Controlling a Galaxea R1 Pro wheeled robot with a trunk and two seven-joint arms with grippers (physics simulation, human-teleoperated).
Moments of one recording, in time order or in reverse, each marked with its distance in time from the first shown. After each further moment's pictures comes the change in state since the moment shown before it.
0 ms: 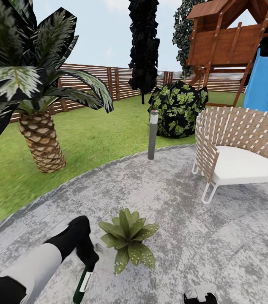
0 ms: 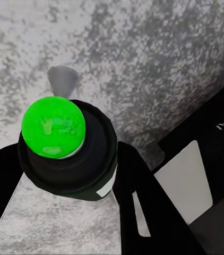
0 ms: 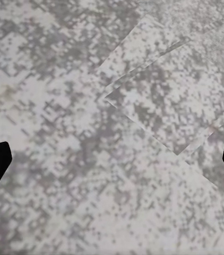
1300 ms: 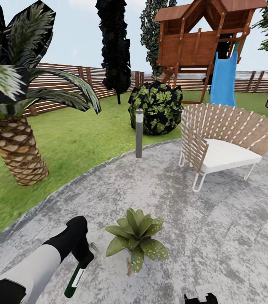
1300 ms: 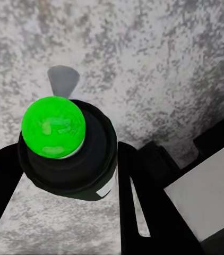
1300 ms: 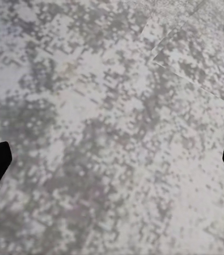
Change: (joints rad) left arm 0.013 -0.005 0.106 -0.005 -0.155 -0.003 0.063; right arm 0.000 -0.004 0.000 0.001 0.000 0.000 0.000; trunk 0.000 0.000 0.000
